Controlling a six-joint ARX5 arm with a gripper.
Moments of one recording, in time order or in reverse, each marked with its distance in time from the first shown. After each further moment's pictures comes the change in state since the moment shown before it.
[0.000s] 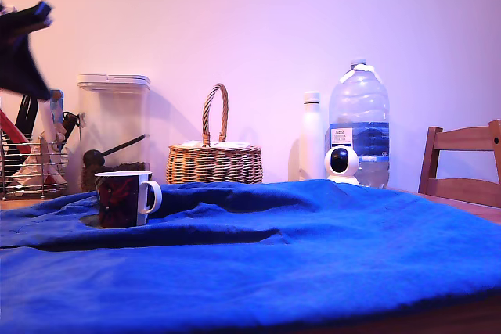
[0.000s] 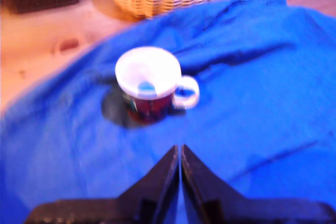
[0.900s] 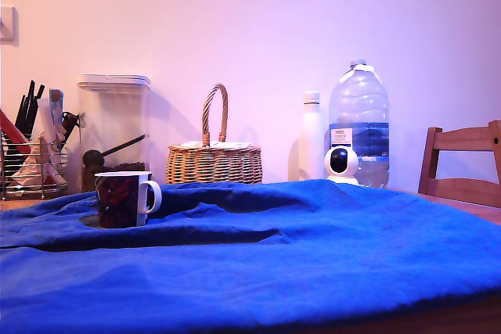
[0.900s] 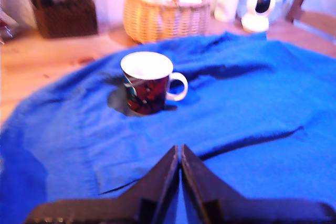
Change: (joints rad) arm -0.035 -0.703 -0.441 0.017 -0.073 -0.095
